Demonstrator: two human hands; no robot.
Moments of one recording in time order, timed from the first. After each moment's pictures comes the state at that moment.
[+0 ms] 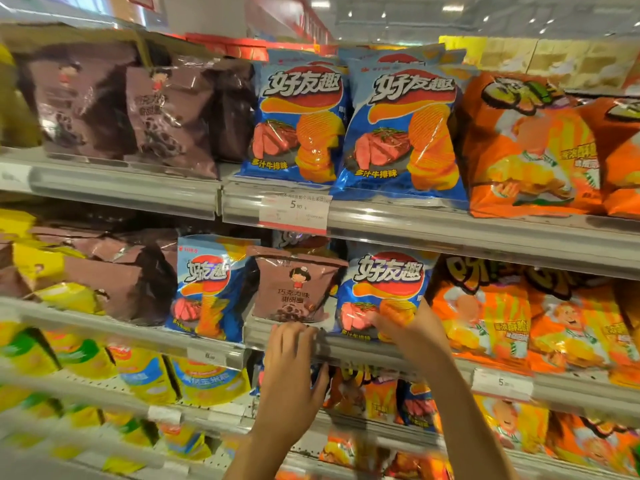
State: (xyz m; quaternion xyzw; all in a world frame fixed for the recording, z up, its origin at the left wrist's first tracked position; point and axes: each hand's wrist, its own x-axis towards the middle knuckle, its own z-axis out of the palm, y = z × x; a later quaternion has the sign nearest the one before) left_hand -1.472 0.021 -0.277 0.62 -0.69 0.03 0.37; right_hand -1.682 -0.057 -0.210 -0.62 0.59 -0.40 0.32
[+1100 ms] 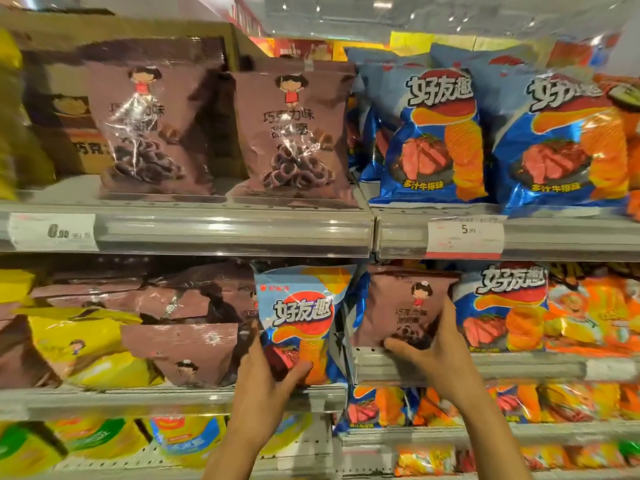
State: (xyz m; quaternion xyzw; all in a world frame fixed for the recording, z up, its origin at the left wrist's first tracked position) left_hand -1.223 -0.021 -0.258 0.59 -0.61 -0.28 0.45; right_hand -1.504 -0.029 -0.213 -0.60 0.56 -0.49 0.27
